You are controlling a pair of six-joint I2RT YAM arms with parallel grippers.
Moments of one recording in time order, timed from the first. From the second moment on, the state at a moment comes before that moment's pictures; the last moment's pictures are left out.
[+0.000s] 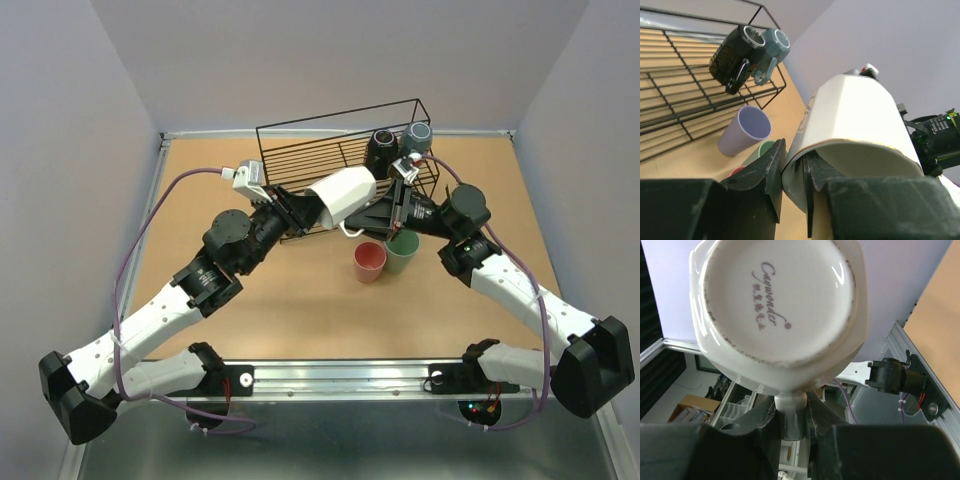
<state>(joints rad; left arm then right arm) -0.82 0.93 0.88 0.12 -0.18 -0.75 0.52 1.15 0.85 0.54 -0.80 1.55</state>
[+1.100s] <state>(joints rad) -0.85 0.65 0.88 -0.33 -0.28 -0.75 0.53 1.49 1.41 -0.25 -0.29 0.85</state>
